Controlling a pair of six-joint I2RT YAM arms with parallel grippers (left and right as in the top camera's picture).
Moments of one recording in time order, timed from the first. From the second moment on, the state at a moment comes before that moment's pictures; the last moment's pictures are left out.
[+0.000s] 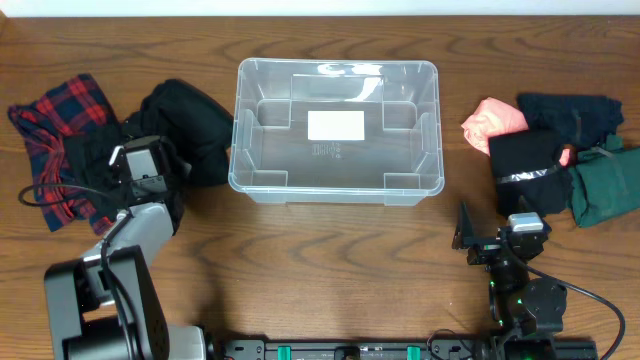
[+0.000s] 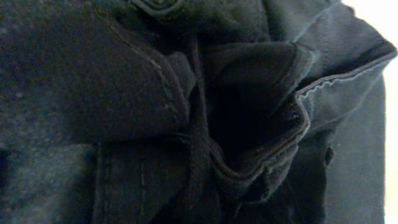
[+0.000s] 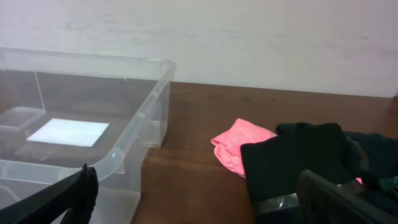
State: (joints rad) left arm 0.21 1.58 0.65 0.08 -0.11 -0.92; right arm 0.04 0.01 0.01 -0.07 -0.04 0.00
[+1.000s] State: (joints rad) left arm 0.20 1.05 1.02 -0.51 0.05 -0.81; right arm 0.04 0.01 0.01 -0.07 -0.04 0.00
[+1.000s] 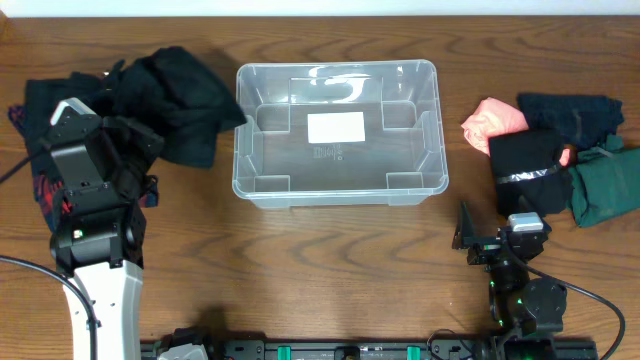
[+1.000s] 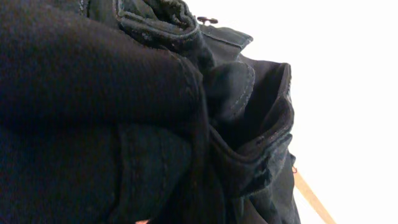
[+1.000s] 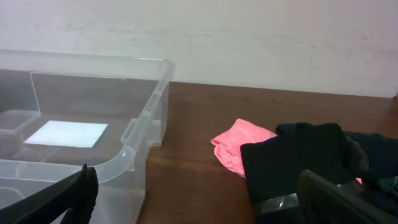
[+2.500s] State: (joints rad) left arm -0.68 1.56 1.02 -0.06 -0.36 -1.40; right arm 0.04 0.01 0.01 -0.07 -0.04 0.00
